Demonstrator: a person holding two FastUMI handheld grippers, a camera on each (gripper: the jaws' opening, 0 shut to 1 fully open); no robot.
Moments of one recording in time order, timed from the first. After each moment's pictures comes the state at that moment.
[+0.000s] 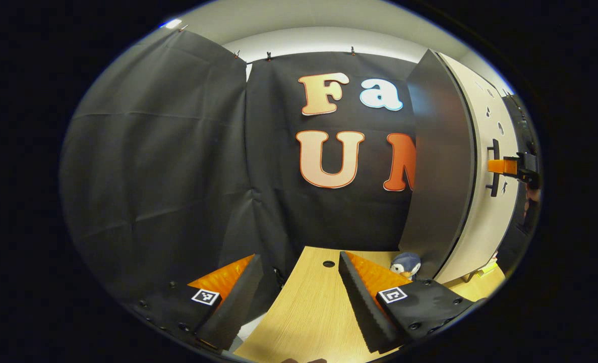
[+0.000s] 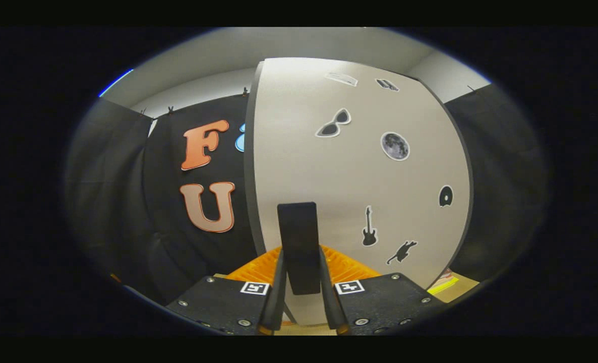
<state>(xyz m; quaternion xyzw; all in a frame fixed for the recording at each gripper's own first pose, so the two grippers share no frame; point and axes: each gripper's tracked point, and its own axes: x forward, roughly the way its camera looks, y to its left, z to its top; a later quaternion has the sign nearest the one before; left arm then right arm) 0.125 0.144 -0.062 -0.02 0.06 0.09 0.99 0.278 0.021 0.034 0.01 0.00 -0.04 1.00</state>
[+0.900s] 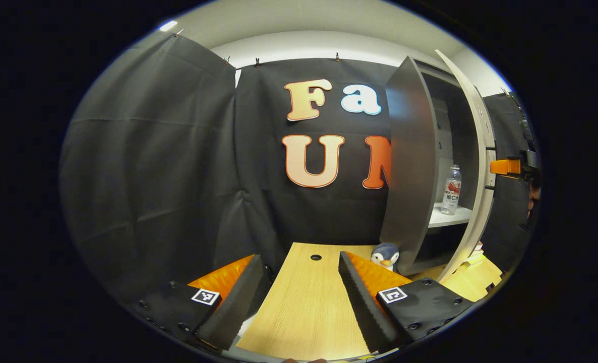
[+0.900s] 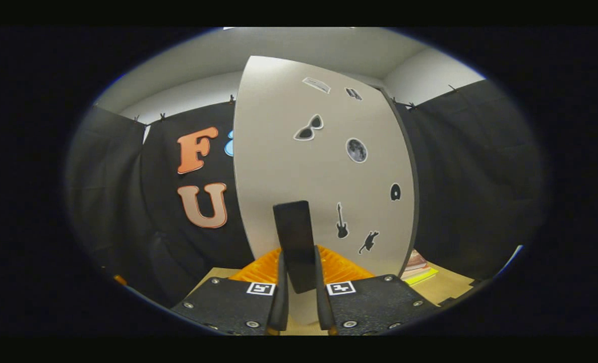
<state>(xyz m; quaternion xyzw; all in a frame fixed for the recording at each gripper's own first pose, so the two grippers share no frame) 0.052 0.109 -0.050 0.00 0.05 0.05 1.00 0.146 -0.032 0.032 0.02 0.00 -0.07 1.00</state>
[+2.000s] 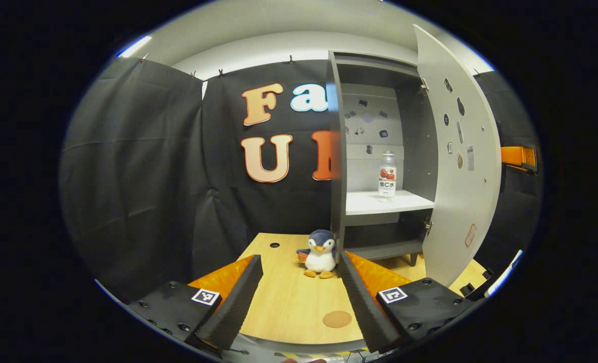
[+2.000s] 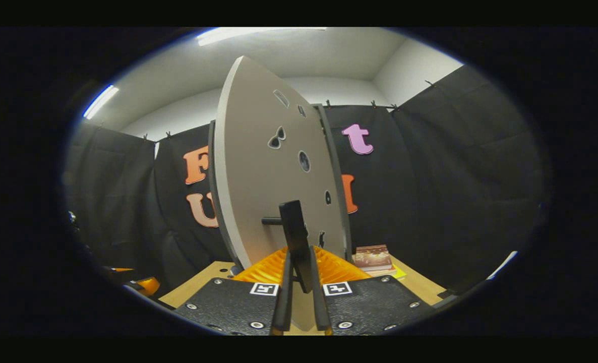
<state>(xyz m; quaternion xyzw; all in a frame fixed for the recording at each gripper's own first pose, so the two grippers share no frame) -0.035 -0.122 -0.054 0.02 0.07 0.01 1.00 -0.003 -0.211 0.046 0.04 -0.02 -0.03 1.00</state>
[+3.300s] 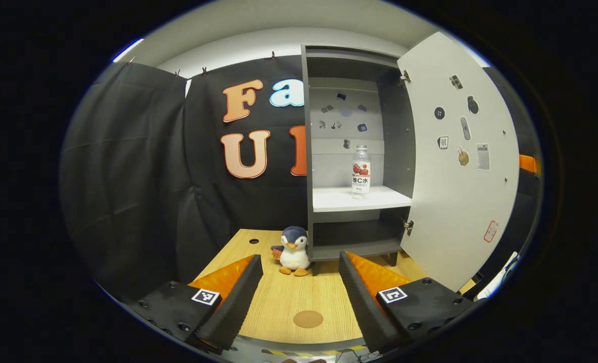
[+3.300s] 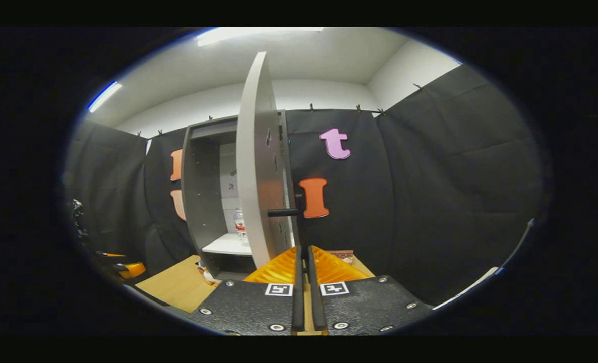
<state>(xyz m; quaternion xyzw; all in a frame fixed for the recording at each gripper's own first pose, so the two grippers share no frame) -0.027 -0.187 -0.052 0.02 0.08 -0.02 1.00 -0.072 -0.321 0.059 0.01 -0.03 -0.05 1.00</state>
